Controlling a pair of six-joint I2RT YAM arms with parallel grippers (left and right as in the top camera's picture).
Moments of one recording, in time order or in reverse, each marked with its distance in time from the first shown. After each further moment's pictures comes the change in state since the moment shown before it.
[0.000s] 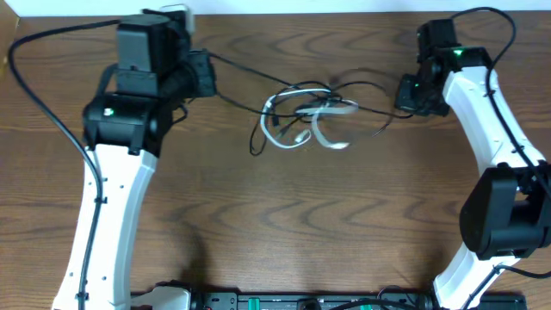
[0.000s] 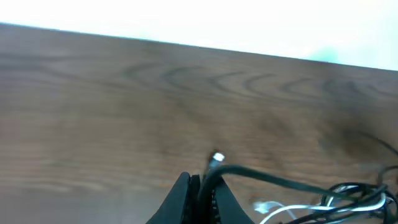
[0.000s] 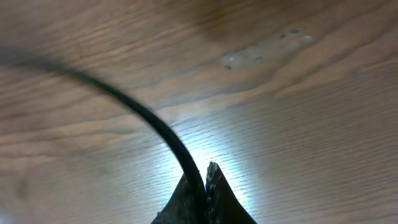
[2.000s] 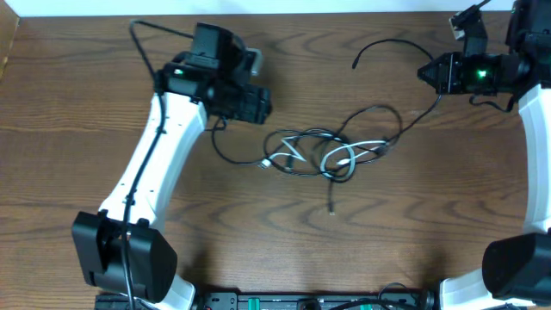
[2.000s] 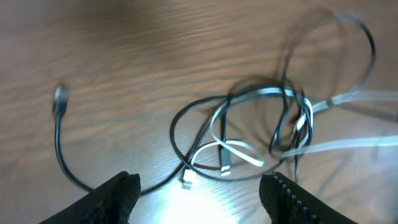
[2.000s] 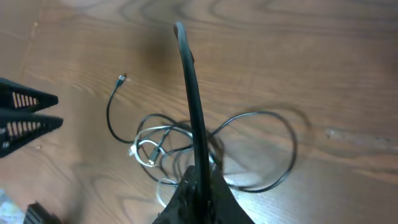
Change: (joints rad) left arm -0.157 0.293 -0.009 -0.142 0.236 0.257; right arm -0.193 -0.230 0.106 -0.076 -0.660 -0.468
